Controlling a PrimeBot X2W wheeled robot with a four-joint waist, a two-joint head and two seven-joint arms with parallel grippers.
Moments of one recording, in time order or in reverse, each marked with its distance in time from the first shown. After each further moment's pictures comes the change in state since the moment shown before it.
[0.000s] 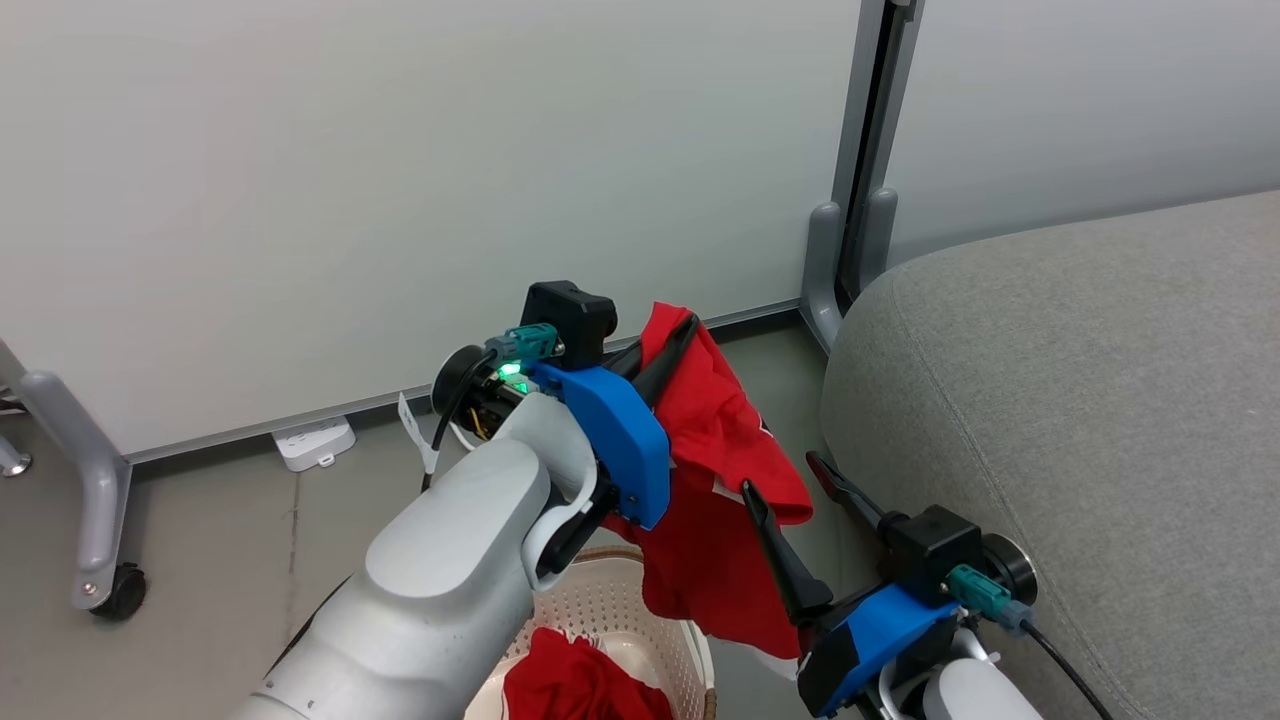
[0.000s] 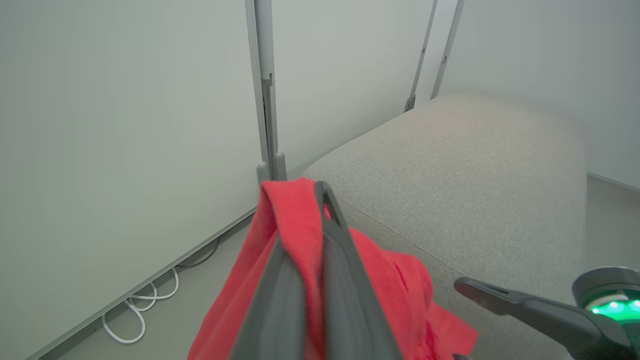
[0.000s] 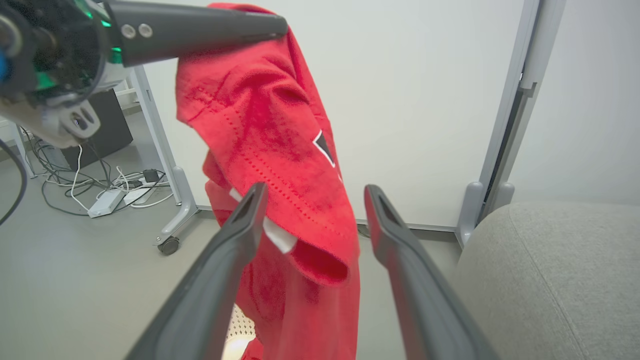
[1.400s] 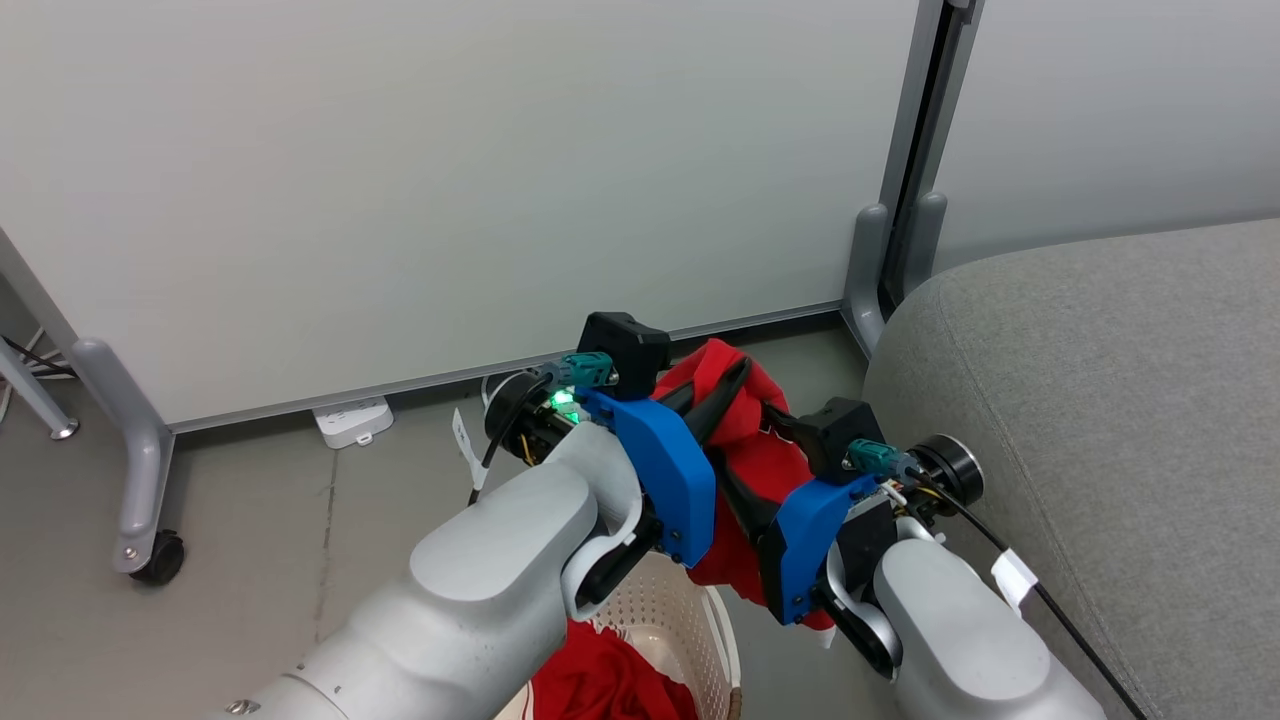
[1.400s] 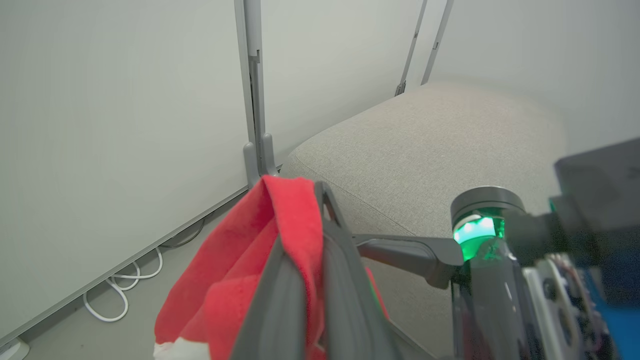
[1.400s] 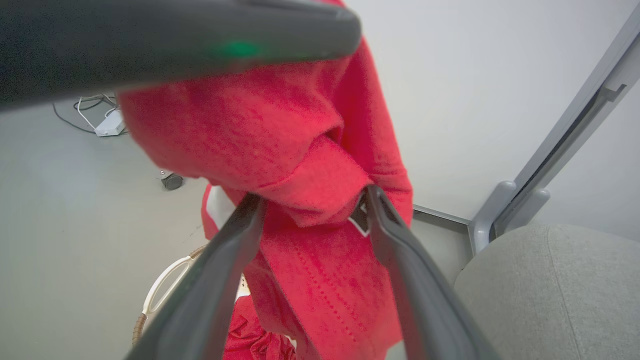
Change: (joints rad) left arm -0.067 0.000 -0.279 0.008 -0.244 0.026 -0.060; right arm -0.318 0.000 0.130 0.356 0.023 0.000 0.121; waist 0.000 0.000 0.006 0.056
